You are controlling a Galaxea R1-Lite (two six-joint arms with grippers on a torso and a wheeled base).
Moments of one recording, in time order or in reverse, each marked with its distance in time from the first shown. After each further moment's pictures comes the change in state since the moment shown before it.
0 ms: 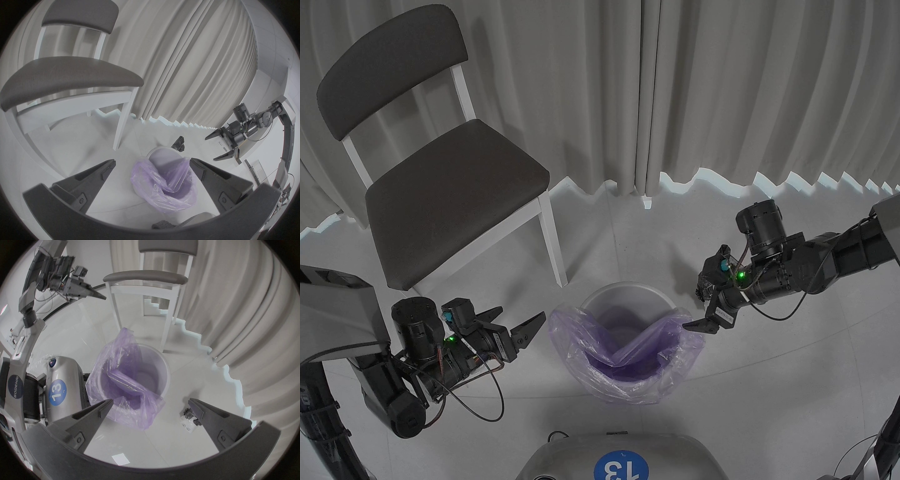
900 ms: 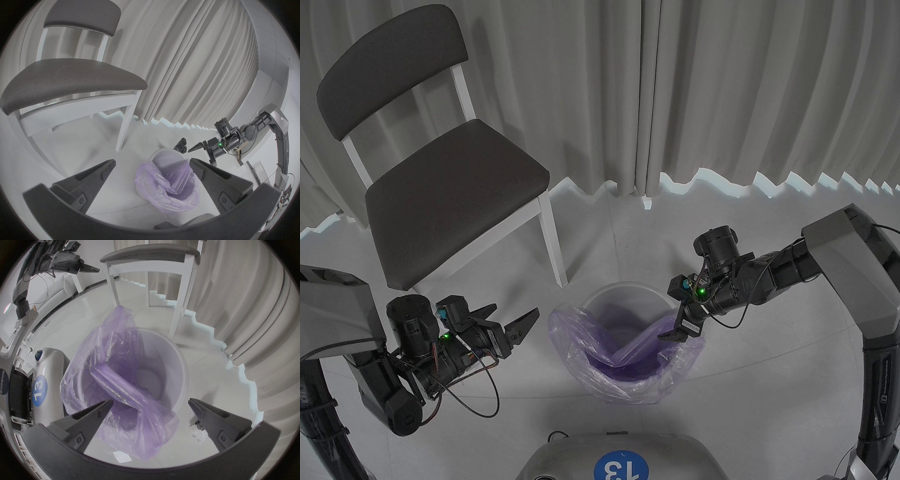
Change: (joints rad) left arm 0.028 0.008 -0.002 -0.001 -0.005 0.000; right arm 0.008 0.307 -0.232 0.000 0.011 -0.019
